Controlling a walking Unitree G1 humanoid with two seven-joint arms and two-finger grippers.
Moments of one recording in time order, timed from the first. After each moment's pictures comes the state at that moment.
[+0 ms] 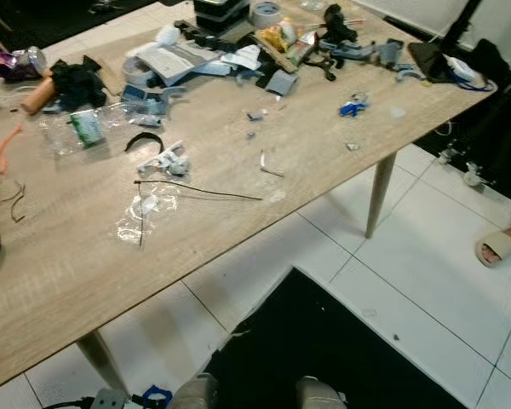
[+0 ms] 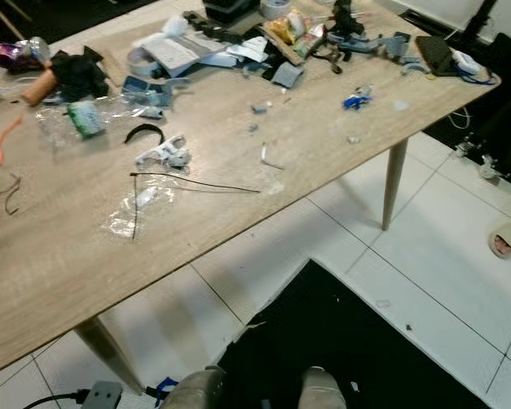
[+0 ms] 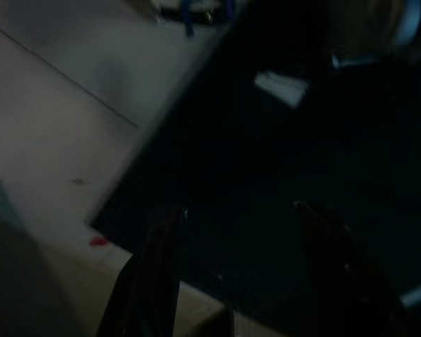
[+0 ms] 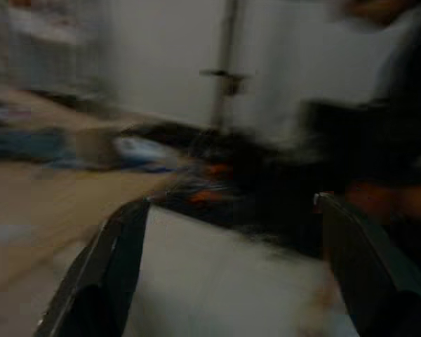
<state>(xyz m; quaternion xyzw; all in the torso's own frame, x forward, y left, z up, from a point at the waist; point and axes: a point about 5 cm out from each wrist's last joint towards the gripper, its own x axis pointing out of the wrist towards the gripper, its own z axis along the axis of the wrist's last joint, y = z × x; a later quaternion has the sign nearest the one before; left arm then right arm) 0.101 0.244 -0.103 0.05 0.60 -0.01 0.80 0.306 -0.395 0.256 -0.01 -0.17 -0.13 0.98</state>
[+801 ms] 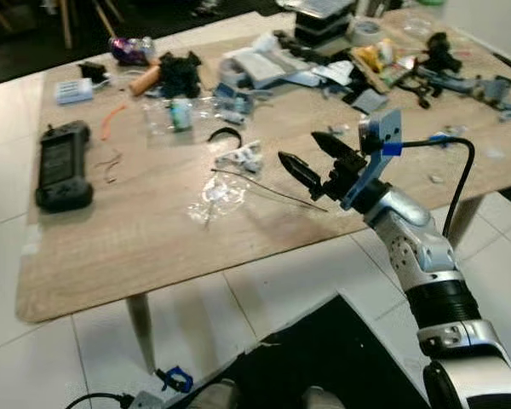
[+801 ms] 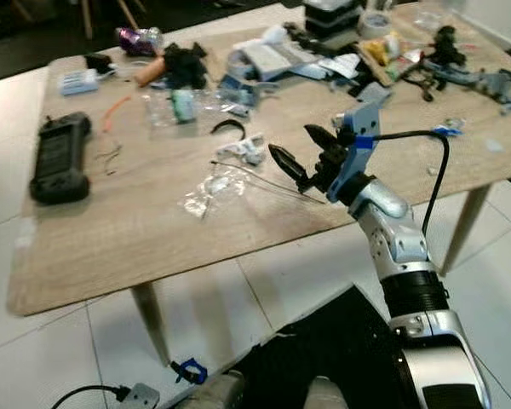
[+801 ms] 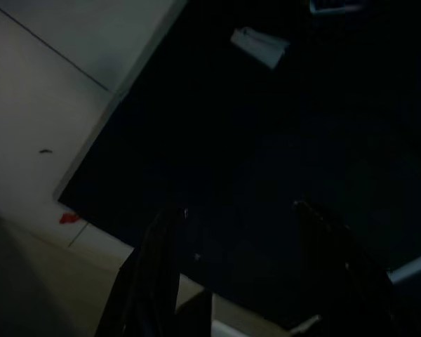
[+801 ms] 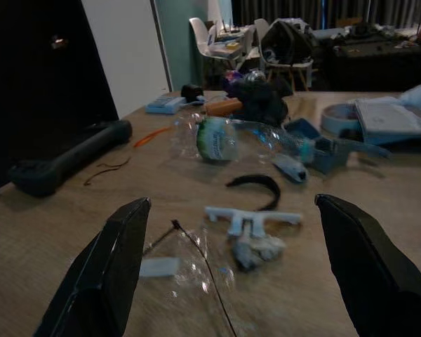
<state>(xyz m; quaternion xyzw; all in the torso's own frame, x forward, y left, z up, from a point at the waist) 0.102 0.209 -0.110 0.14 0.59 -0.11 0.79 0.349 -0.156 0.213 0.02 -0.12 0.34 0.93</state>
